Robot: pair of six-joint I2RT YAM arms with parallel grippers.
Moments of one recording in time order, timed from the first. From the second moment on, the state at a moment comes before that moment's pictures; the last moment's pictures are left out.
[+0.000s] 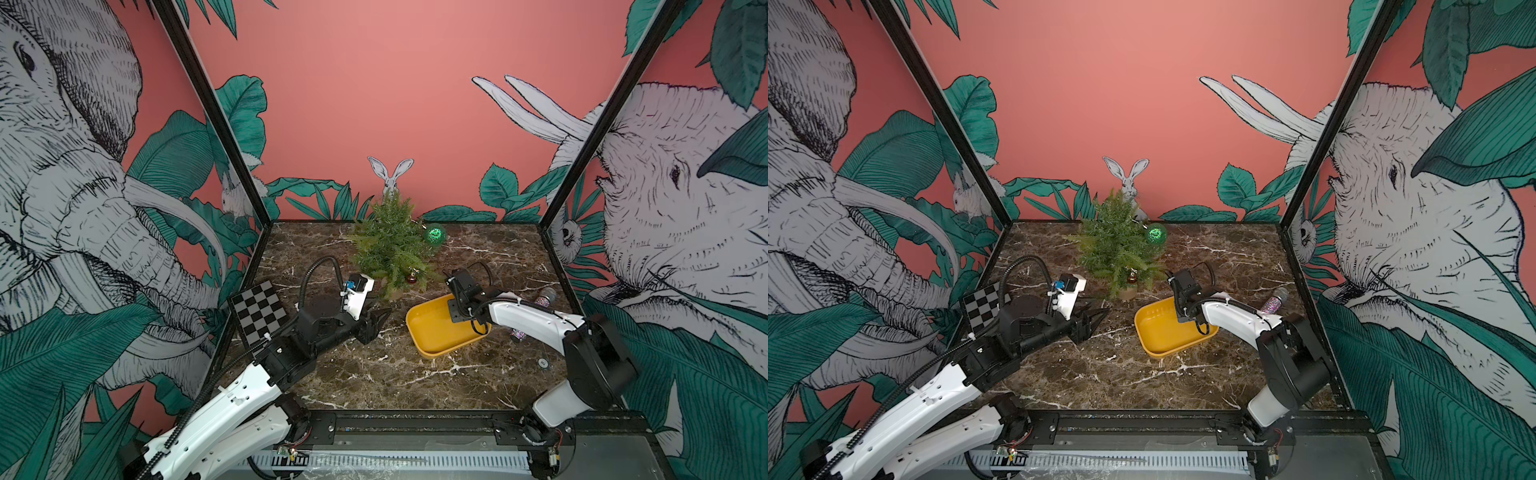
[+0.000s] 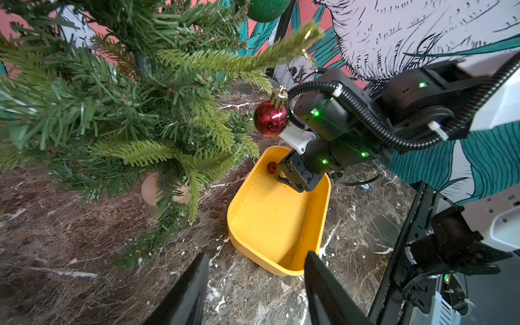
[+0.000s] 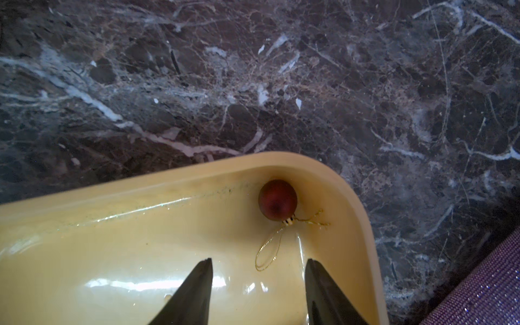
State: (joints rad) left arm -0.79 0.76 0.71 -0.28 0.09 -0.24; right arm 0.59 1.59 0.97 -0.53 0.32 0.30
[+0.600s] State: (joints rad) left arm -0.79 0.79 0.71 -0.28 0.09 -0.24; right arm 0.58 1.72 0.98 -0.44 0.34 0.24
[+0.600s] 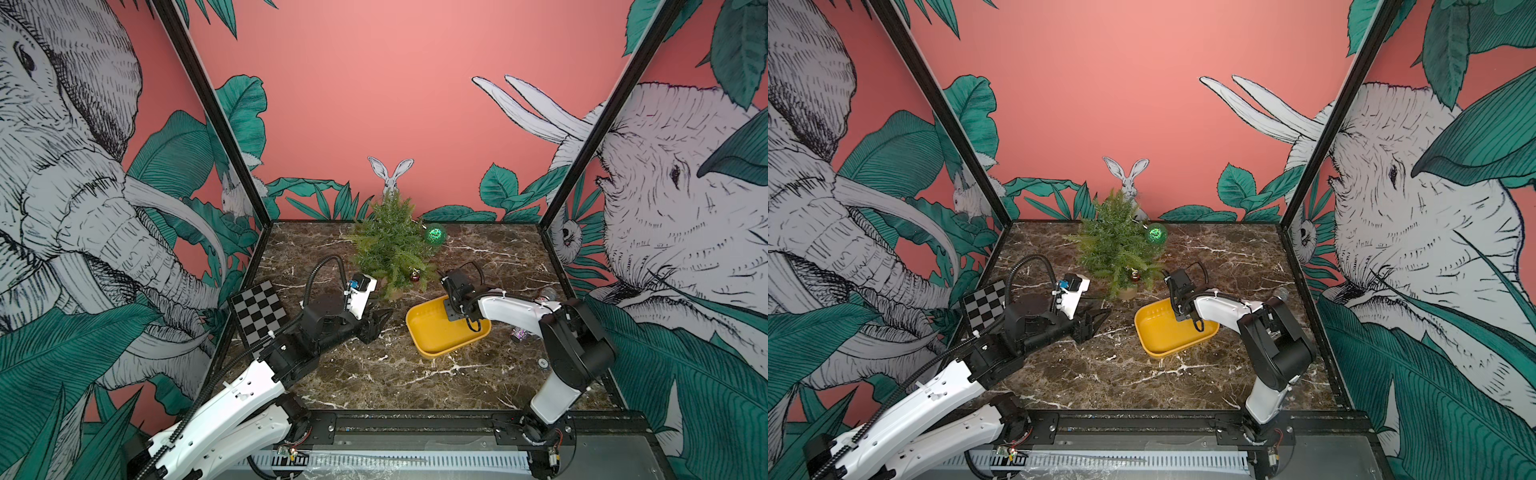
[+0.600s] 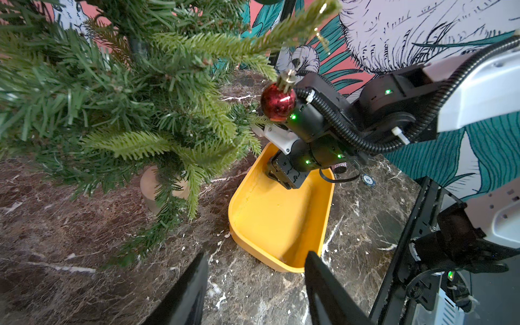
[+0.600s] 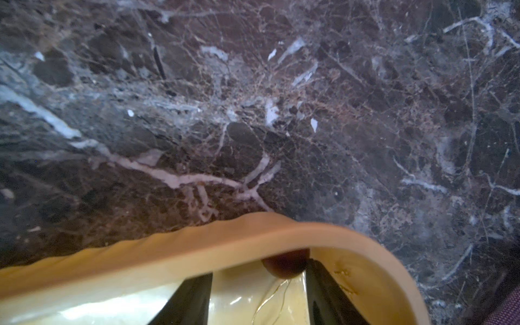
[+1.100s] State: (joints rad) left arm -0.79 0.80 0.71 -0.28 0.09 -0.24; right arm 0.57 1.76 0.99 -0.40 0.31 0.23
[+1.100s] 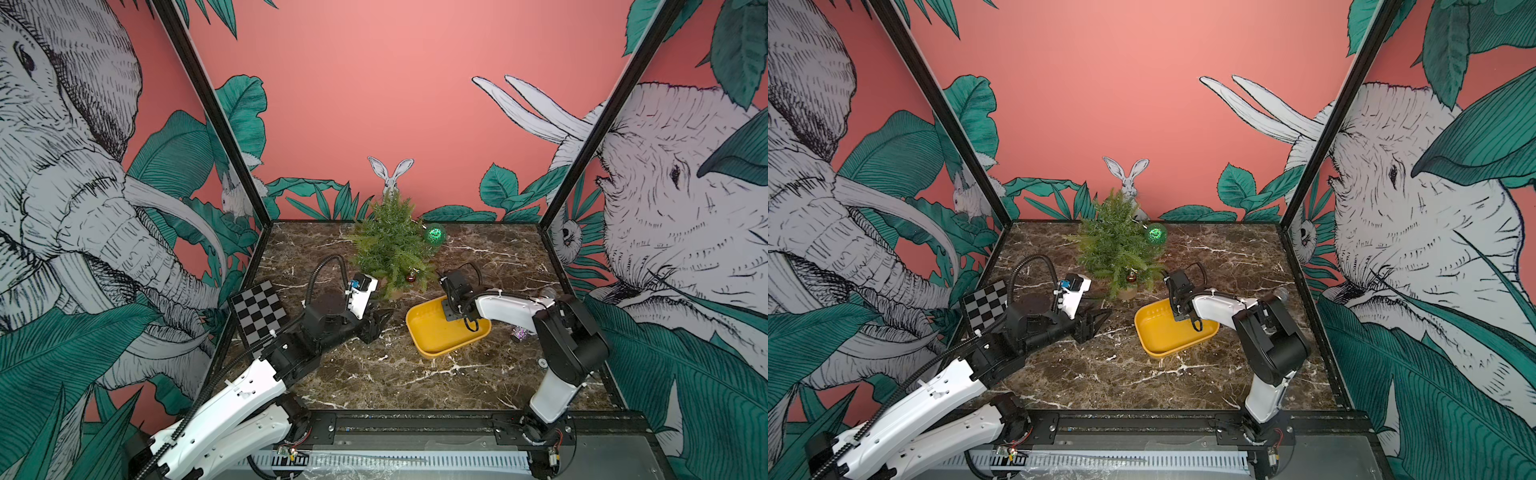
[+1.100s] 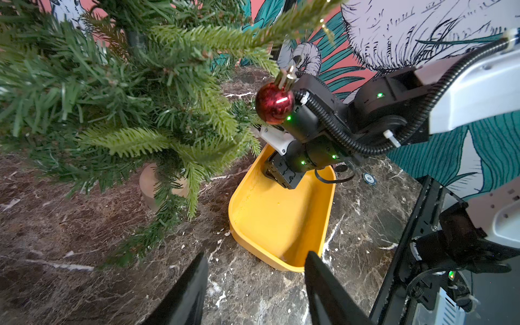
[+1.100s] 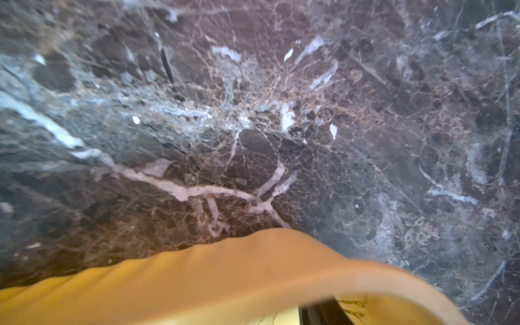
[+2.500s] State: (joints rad) left arm -0.54 0.78 1.05 -0.39 0.21 -0.32; right arm 0.65 1.14 1.35 -0.65 -0.10 0.32
